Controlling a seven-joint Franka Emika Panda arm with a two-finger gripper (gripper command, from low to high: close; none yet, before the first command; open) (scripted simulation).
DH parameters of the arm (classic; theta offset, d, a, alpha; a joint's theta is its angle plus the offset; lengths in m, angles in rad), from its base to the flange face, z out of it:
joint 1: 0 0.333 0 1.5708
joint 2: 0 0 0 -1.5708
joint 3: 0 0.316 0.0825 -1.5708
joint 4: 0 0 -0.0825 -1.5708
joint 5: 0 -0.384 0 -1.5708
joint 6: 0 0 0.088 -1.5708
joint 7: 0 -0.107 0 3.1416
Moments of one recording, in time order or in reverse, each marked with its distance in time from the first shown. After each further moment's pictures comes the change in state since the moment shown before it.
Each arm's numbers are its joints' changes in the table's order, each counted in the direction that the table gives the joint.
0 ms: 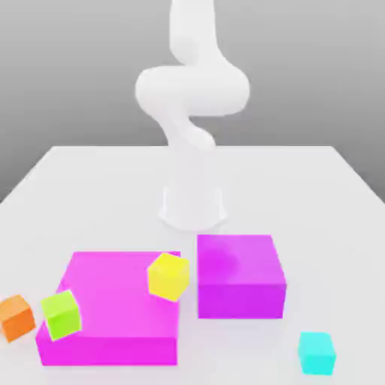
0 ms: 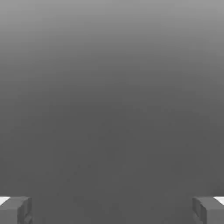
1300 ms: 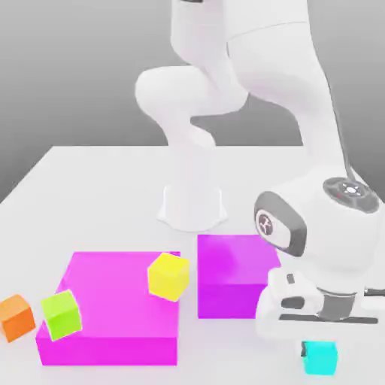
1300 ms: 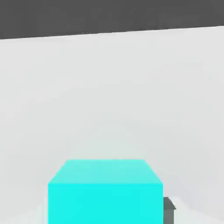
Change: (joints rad) arm 0.198 -1.196 0.143 0.061 0.277 0.508 -0.623
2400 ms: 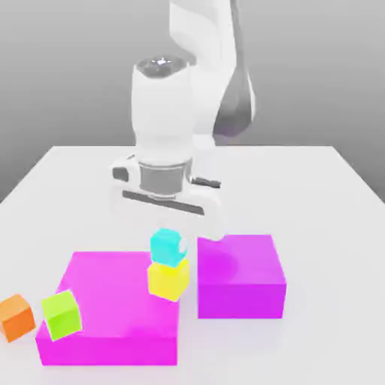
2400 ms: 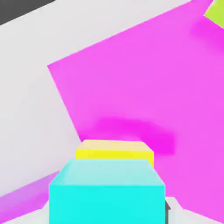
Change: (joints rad) arm -0.317 0.695 -0.167 0.500 -0.289 -0.178 0.376
